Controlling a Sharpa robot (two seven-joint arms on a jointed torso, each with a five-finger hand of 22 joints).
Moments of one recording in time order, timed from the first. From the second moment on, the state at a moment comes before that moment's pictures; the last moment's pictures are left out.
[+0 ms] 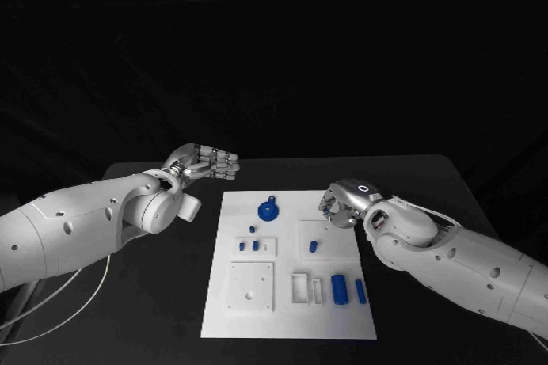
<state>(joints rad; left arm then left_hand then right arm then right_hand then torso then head) 1.30 -0.77 -0.13 1.26 -0.25 -0.25 0.29 1.41 0.00 0.07 -0.16 0.15 1.01 0.16 0.06 0.06 1.00 0.16 0.06 0.06 1.09 0.15 0.07 0.07 0.09 1.04 0.12 0.09 0.12 0.91 -0.70 0.27 1.37 -1.88 -0.29 -0.17 1.26 -0.09 0.68 -0.27 0.05 1.28 0.08 0.06 0.07 1.33 0.05 0.06 0.06 1.45 -0.06 0.76 0.77 0.11 1.47 -0.09 0.37 1.11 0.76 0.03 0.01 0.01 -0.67</state>
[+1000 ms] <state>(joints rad) 1.30 -0.72 -0.13 1.23 -0.17 -0.35 0.33 1.41 0.00 0.07 -0.16 0.15 1.01 0.16 0.06 0.06 1.00 0.16 0.06 0.06 1.09 0.15 0.07 0.07 0.09 1.04 0.12 0.09 0.12 0.80 -0.57 0.28 1.47 -1.74 -0.31 -0.05 1.26 -0.09 0.67 -0.27 0.05 1.28 0.08 0.06 0.07 1.32 0.05 0.06 0.06 1.45 -0.06 0.74 0.77 0.11 1.47 -0.09 0.35 1.13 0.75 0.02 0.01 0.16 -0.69</state>
